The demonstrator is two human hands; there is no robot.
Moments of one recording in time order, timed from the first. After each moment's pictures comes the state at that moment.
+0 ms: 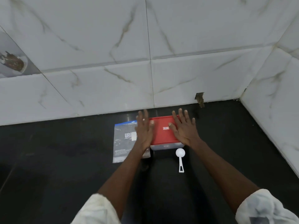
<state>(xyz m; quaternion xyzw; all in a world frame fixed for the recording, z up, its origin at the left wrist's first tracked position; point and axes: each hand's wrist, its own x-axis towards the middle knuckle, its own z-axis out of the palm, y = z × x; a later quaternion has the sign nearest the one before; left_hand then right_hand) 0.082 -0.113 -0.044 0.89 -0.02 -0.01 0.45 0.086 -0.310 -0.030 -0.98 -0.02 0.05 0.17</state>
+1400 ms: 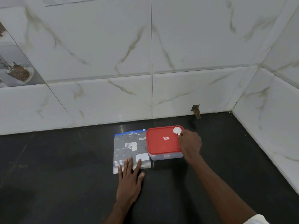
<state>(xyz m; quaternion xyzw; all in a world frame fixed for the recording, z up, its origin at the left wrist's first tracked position) -0.032 -0.028 -0.136 0.99 -0.06 0.00 0.15 0.060 -0.287 0.005 -0.97 0.19 -0.06 0.16</state>
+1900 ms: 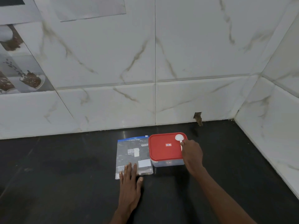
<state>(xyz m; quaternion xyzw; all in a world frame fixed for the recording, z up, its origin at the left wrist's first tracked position) -0.033 -0.026 -0.129 0.96 -0.02 0.02 0.27 0.051 -0.289 -0.007 -0.97 0.15 -0.06 0.16</state>
